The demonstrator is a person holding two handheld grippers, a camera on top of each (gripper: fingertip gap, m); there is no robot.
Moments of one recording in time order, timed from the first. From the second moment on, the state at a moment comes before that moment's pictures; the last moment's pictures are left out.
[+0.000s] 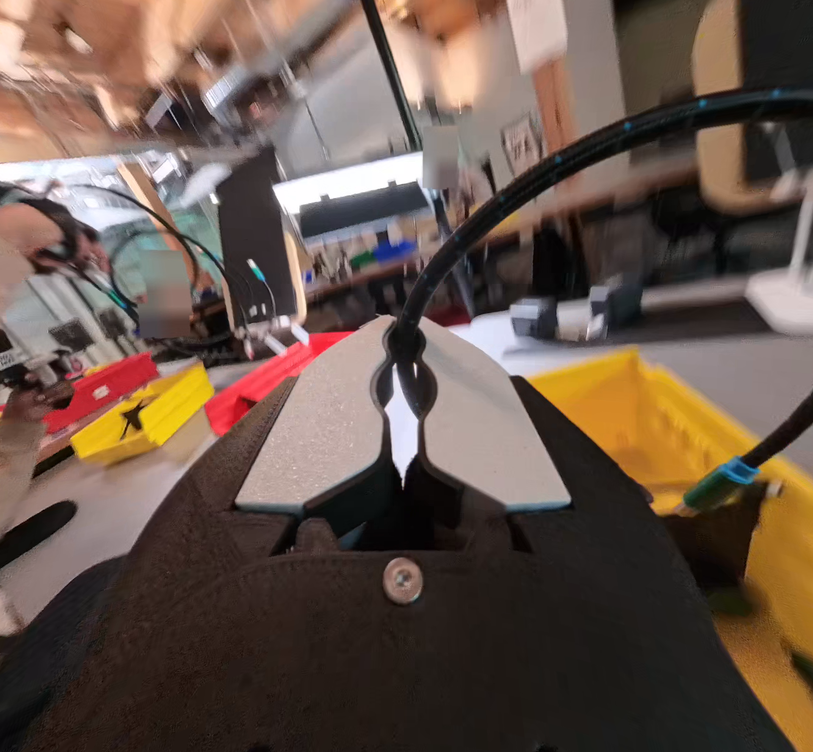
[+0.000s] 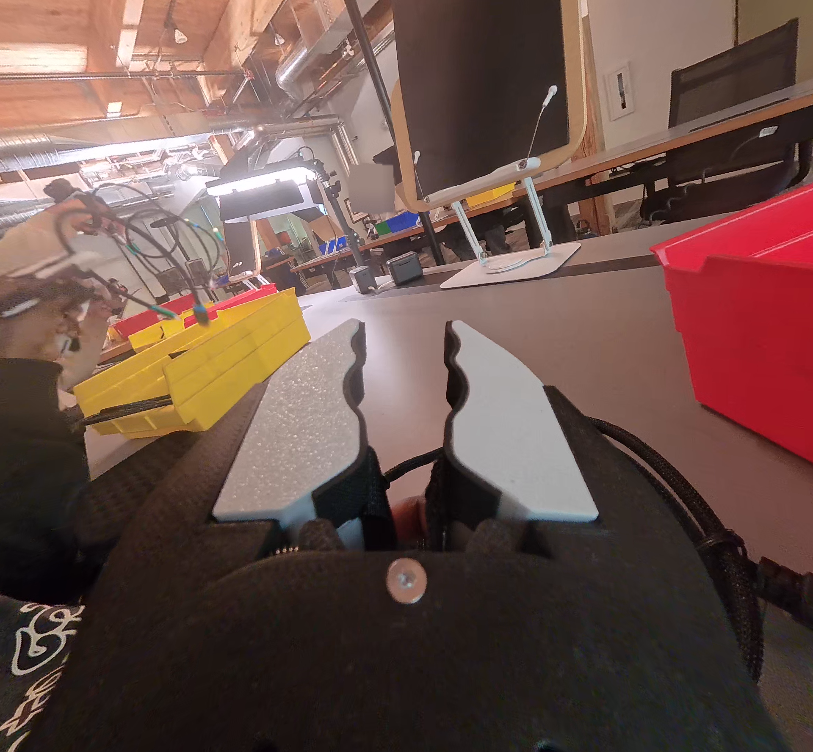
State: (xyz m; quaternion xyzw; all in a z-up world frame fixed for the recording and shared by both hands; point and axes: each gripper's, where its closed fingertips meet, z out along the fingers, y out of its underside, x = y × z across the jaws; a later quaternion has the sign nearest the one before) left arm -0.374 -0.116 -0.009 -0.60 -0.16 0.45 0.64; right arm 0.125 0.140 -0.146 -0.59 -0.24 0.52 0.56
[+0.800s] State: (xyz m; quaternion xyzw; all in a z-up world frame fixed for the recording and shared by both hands) left arm -0.113 -0.039 0.041 -0.29 -0.10 -0.33 0.89; right arm 0.090 0.036 -0.111 -0.31 -0.44 0.25 0.81
